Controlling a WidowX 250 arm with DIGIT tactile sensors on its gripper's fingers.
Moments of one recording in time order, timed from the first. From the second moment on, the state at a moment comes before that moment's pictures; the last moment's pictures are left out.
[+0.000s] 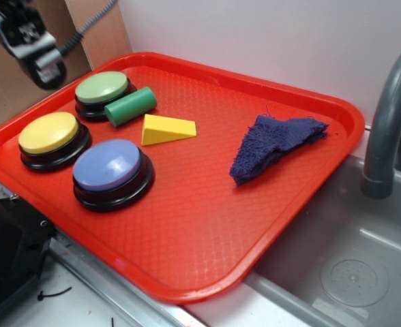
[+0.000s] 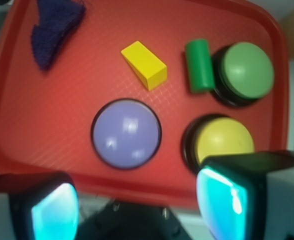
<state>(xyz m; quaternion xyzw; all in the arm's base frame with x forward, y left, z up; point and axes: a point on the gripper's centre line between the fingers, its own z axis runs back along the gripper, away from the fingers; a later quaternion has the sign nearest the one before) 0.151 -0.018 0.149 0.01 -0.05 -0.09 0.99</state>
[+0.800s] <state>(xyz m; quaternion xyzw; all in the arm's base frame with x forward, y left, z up) 0.152 -0.013 0.061 0.00 -0.07 -0.12 0.99</state>
